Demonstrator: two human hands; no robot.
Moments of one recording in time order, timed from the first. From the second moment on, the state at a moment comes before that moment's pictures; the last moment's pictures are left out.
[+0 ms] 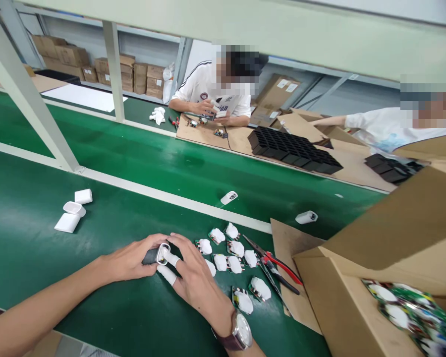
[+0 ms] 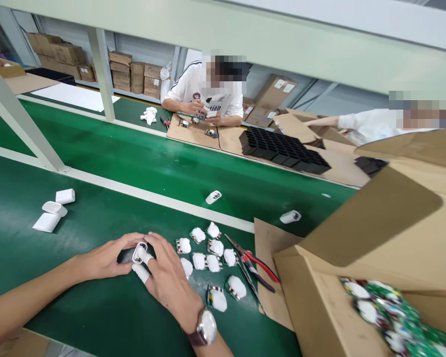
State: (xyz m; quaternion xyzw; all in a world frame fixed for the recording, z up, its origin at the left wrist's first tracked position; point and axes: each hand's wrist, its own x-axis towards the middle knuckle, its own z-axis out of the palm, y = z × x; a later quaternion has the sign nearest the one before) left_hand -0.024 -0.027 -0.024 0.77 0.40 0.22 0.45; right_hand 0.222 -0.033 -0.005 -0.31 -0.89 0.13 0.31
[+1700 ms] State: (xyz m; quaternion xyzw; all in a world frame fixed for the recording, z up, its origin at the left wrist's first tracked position) left_hand -0.009 -0.034 -0.022 0.82 0.38 0.36 0.23; right_hand 0.212 -0.032 -0.010 -0.32 -0.83 0.17 0.43
